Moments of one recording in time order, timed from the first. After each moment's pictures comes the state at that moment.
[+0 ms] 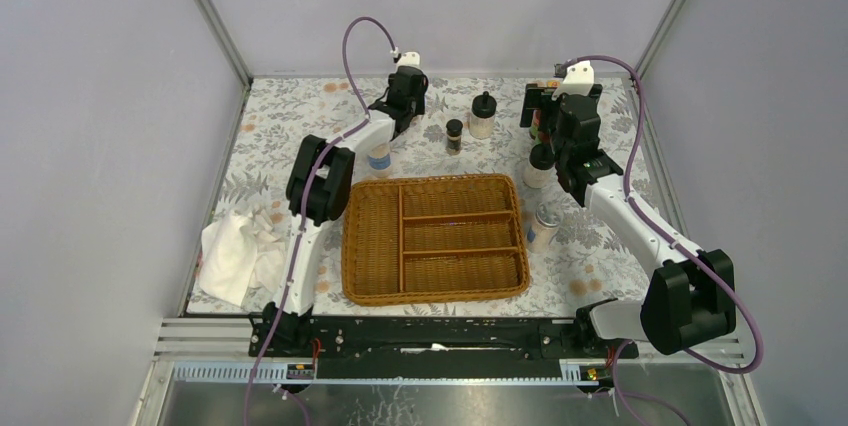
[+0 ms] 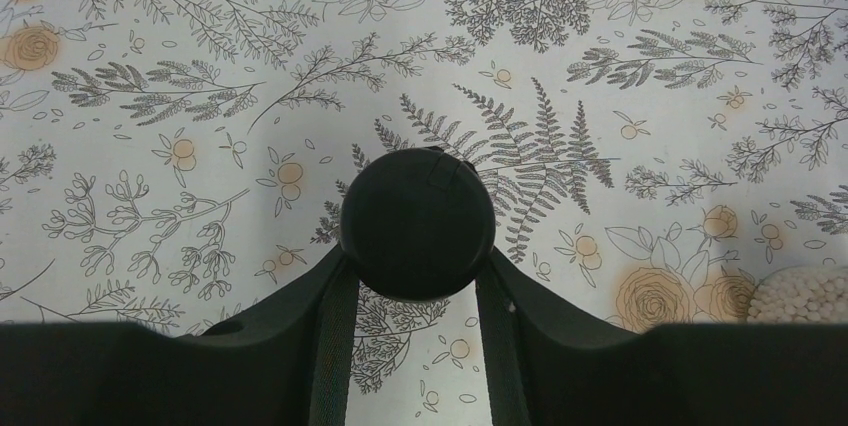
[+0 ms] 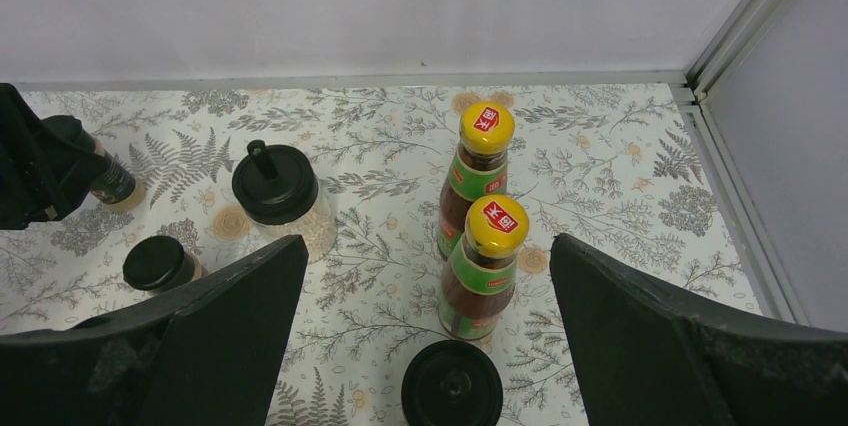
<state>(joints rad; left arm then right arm) -0.39 2.37 1.88 -0.03 -0.32 -0.23 0.30 1.33 0.98 0.18 0.33 0.04</state>
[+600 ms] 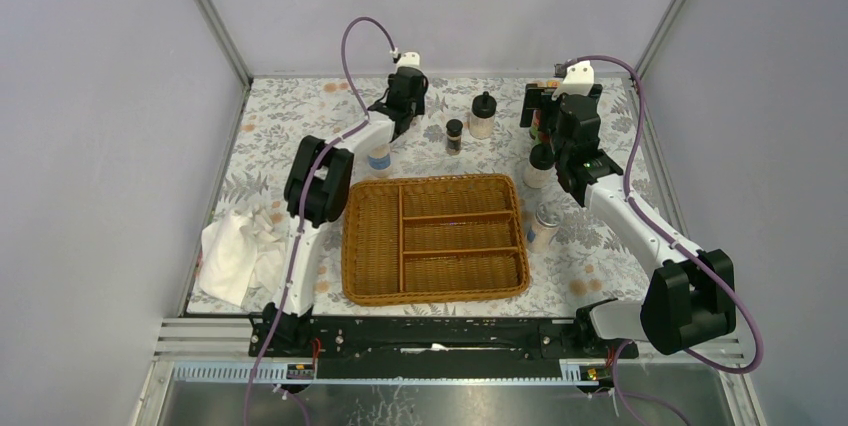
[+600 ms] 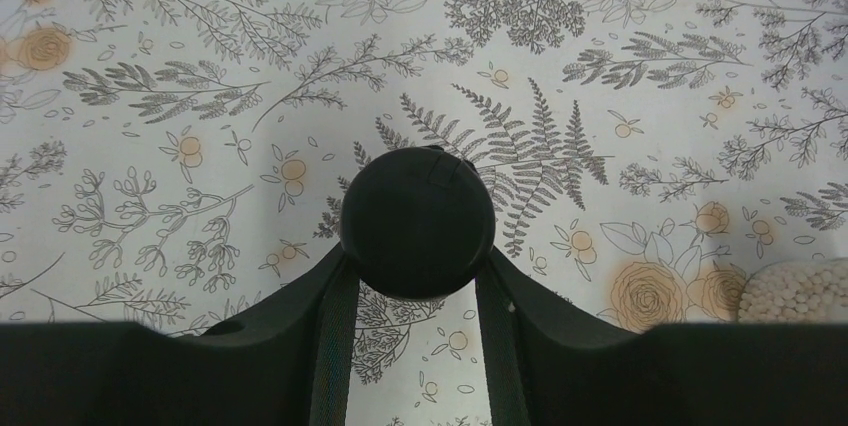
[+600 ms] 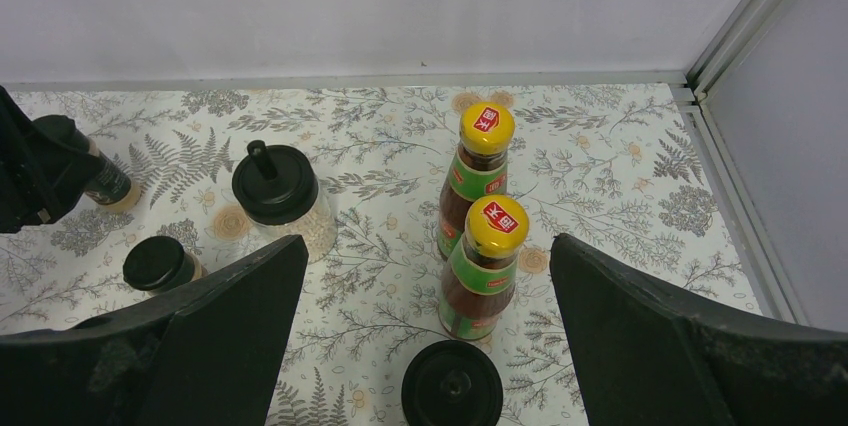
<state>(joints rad) -0.39 2.35 1.85 -0.01 -0.33 -0.23 0.30 1.33 0.98 0.18 0.33 0.04</state>
